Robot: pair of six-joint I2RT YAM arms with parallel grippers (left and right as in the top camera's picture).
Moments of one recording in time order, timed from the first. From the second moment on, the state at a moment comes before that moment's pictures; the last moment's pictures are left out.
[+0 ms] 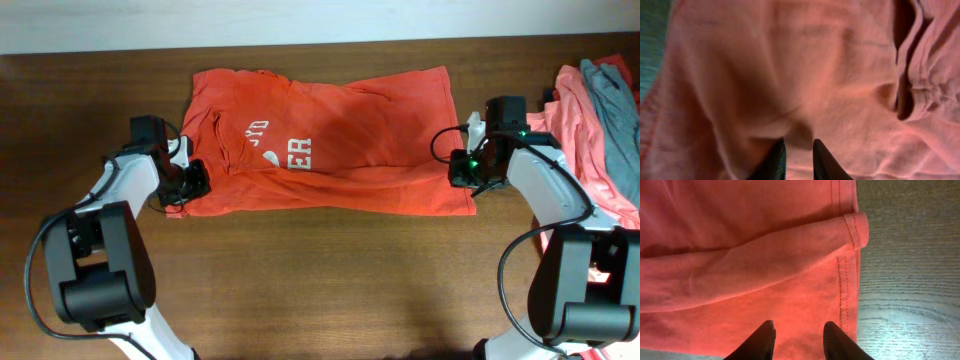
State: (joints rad) left arm 0.15 1.97 1.23 -0.64 0.26 -0.13; right arm -0.10 1.77 1.20 -0.72 -0.14 0.02
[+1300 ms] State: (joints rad) left arm 0.26 1.98 1.17 -1.02 0.24 -0.20; right arm -0.15 1.97 1.21 -1.11 0.00 0.12
